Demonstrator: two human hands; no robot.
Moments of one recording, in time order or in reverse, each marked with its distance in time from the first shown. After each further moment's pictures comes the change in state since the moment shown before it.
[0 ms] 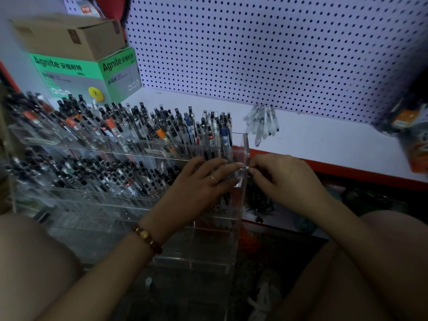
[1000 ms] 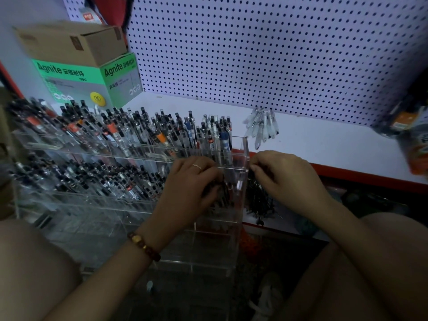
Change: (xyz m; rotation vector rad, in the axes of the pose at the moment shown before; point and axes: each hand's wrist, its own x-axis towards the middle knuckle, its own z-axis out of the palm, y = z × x) left_hand 0.002 0.002 -0.012 -0.332 0.080 -0.372; right_hand 0.002 -0.001 -0.004 0.028 0.089 -0.002
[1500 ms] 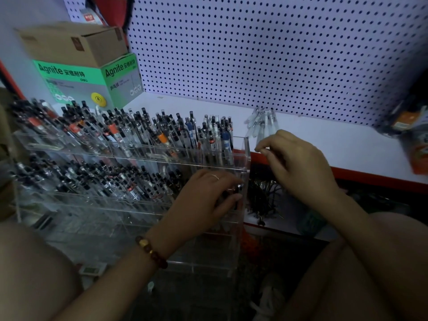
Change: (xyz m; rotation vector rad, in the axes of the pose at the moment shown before) left_hand 0.000 0.018 0.000 -0.239 -0.186 0.010; right_hand 0.005 0.008 -0.008 0.041 0.237 -0.020
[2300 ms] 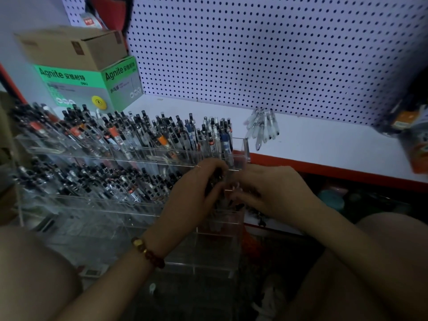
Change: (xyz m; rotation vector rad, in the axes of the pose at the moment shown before) left_hand -0.001 -0.002 -0.008 -0.191 0.181 -0.143; right_hand -0.011 -0.024 0.015 0.001 -0.180 -0.299
